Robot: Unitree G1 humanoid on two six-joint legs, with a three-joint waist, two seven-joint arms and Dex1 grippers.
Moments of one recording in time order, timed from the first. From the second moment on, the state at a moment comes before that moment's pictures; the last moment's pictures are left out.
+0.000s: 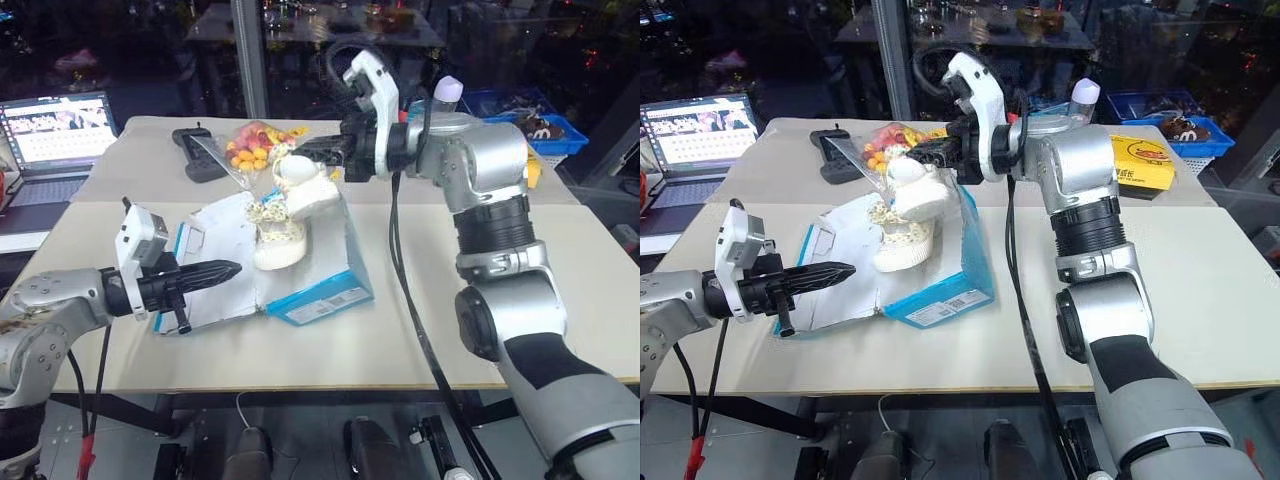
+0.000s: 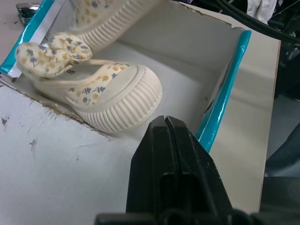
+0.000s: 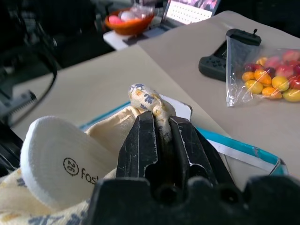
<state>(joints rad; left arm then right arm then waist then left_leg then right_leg) -0.25 0.91 0.30 -0.37 -0.79 0.74 -0.95 -1.37 -0.27 -0.02 0.44 0.26 0.94 0.93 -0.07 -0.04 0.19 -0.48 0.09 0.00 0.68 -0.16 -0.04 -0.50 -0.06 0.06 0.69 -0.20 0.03</state>
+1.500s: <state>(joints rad) -0.43 1.02 0.31 -0.31 -0.83 0.74 -1.06 -0.90 -0.66 -0.05 0.62 0.00 0.52 0.38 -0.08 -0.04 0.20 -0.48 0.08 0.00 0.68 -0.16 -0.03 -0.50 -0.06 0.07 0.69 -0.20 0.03</state>
